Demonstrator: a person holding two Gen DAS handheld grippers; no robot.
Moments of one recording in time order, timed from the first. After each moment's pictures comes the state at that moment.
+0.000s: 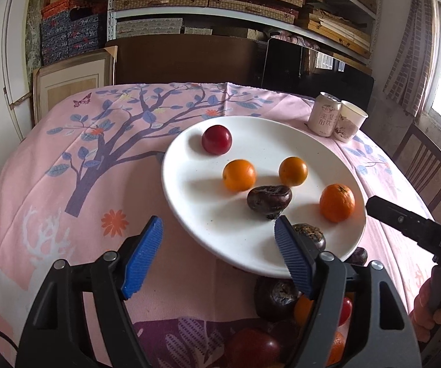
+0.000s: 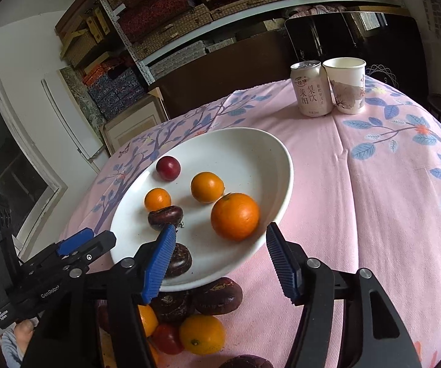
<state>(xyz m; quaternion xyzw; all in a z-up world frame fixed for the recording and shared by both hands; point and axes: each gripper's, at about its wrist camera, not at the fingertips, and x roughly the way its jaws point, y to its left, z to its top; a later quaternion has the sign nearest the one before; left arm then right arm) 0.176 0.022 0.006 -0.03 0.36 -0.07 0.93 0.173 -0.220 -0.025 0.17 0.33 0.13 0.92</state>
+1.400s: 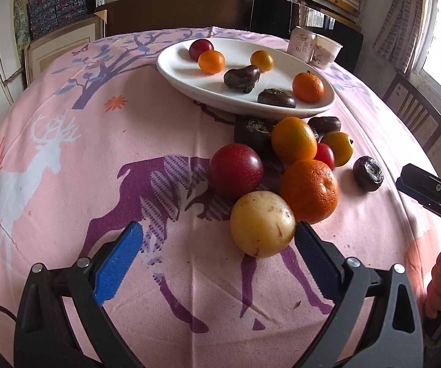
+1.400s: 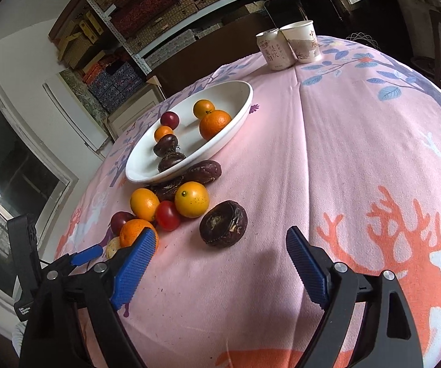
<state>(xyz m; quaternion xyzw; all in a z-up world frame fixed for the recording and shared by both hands) 0.078 0.017 -0.037 0.00 0.45 -0.10 0.89 0.062 -0.248 -0.059 0.20 0.37 0.14 0.89</state>
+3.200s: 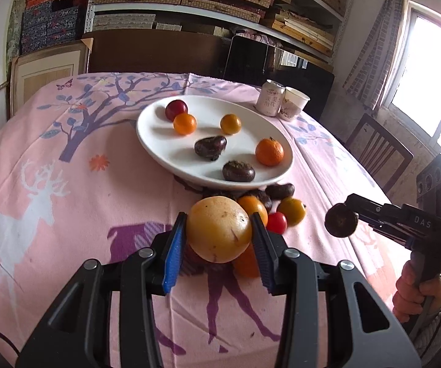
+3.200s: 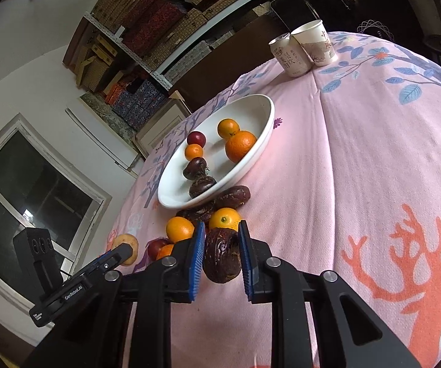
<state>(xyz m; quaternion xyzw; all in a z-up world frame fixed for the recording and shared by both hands) 0.088 0.019 0.021 -0.05 0.36 -0.16 0.92 0.081 -0.259 -0.031 0.27 0.34 0.20 0.88</state>
